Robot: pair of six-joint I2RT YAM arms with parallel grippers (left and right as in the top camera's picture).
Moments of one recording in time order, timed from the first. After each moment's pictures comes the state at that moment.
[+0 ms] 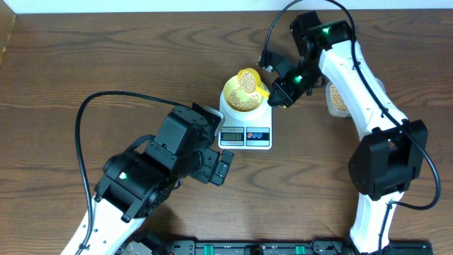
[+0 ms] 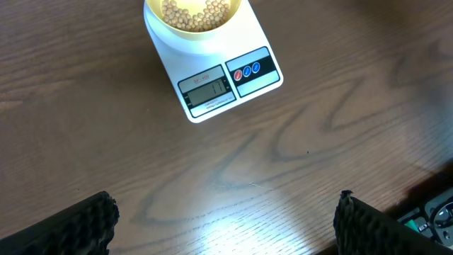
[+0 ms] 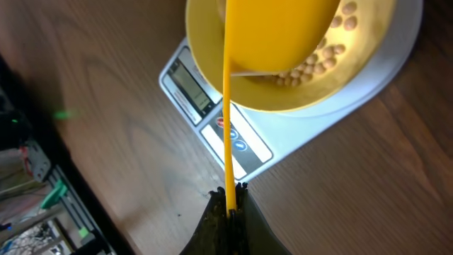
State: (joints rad) left arm -0.61 1.07 1.22 -1.13 0.04 -0.15; right arm 0.31 2.08 1.93 -1.38 -0.50 -0.47
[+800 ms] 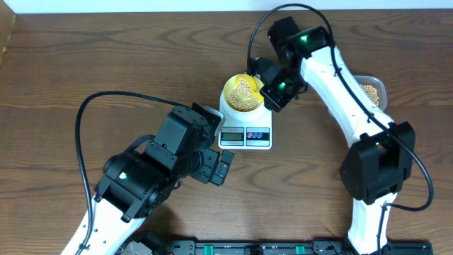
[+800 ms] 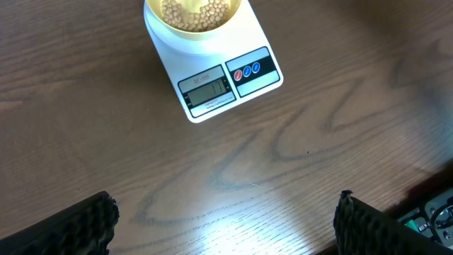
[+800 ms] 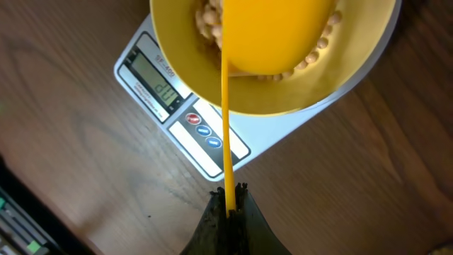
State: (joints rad) left arm -0.61 1.07 1.22 -1.13 0.04 -0.15; right arm 0.42 2.08 1.93 -1.35 -0.28 -0.39
